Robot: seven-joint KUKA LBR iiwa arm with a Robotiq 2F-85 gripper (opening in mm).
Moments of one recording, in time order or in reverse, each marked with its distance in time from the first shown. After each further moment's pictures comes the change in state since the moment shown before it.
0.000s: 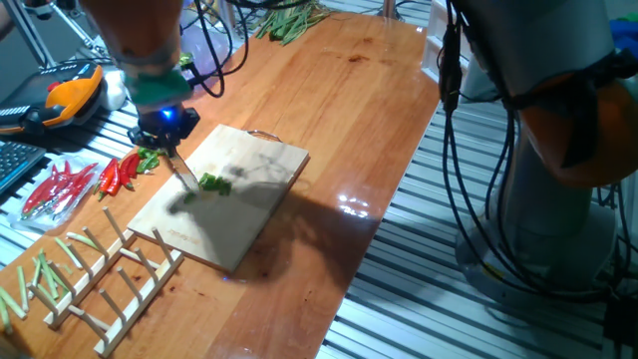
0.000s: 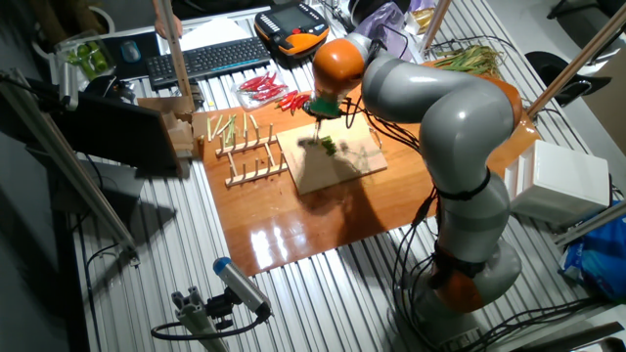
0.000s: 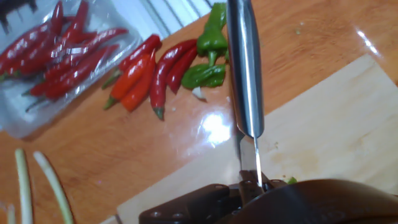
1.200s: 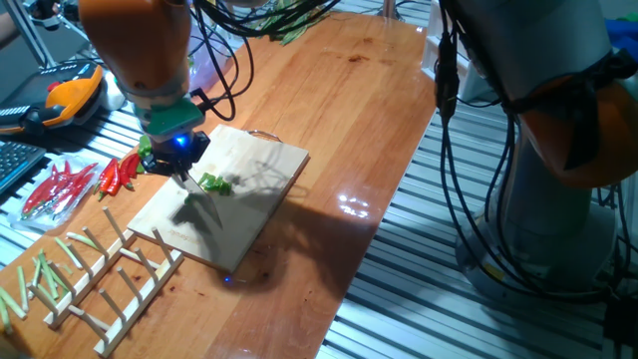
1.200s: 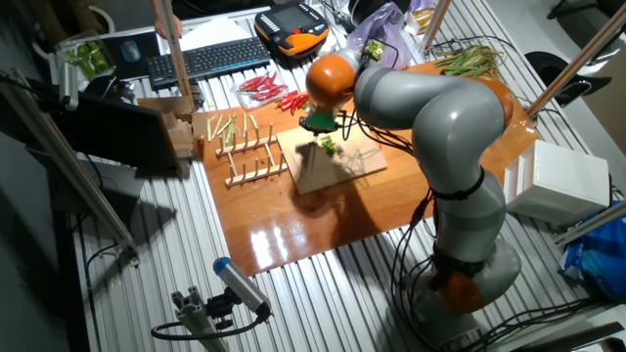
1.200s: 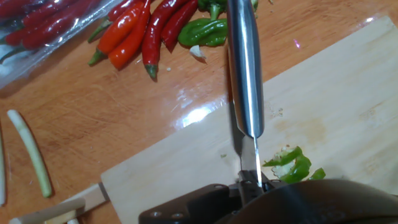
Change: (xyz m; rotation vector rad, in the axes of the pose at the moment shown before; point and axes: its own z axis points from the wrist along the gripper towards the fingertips) arm 0.035 -0.002 0.027 0.021 0.034 -0.028
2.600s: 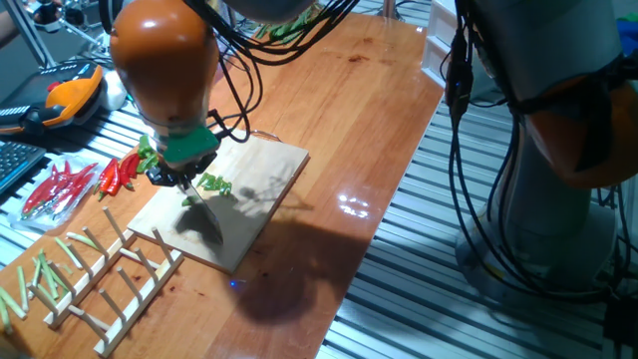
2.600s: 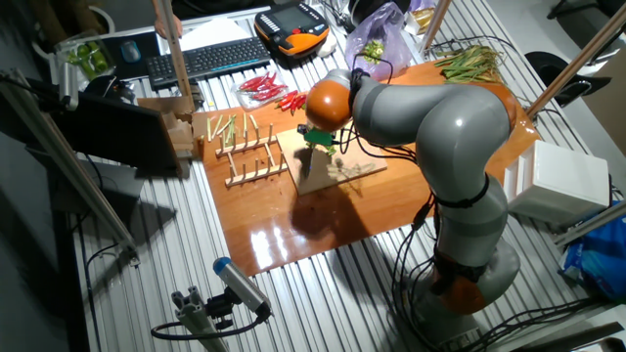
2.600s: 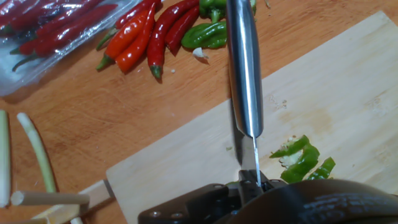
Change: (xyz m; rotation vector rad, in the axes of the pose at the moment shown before) arm 0.014 0.005 0.005 -0.020 -0.133 0.014
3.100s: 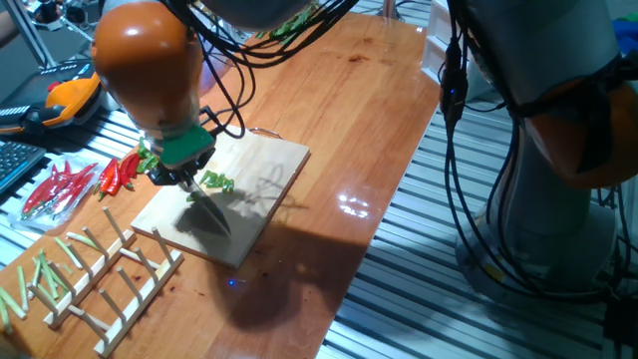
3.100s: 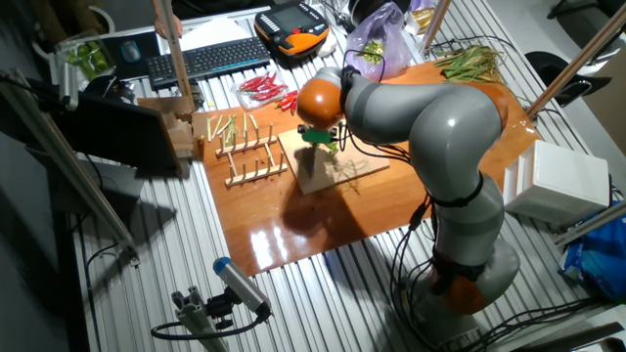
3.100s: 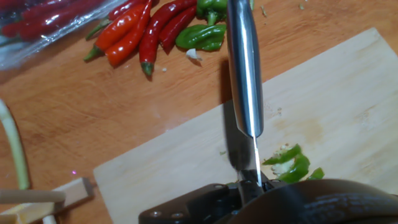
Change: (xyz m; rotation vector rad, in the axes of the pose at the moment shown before) arm -0.011 -0.010 -0.001 0.079 0.023 -0.085
